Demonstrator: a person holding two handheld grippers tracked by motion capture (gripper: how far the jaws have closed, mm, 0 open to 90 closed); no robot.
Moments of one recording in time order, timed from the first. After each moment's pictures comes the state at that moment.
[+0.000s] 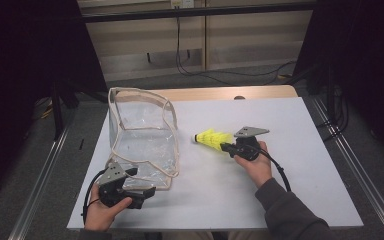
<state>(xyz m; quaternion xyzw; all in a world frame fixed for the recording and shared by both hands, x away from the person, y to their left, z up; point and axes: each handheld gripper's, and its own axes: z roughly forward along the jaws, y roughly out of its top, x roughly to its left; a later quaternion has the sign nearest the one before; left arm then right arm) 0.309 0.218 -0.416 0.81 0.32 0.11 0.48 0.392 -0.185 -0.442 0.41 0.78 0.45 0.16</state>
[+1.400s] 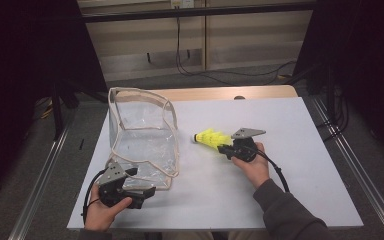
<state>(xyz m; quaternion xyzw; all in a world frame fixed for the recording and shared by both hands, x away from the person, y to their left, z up) 0.309 0.218 -0.416 0.81 0.32 0.11 0.48 0.392 -0.178 -0.446 0.41 0.78 0.45 0.15</state>
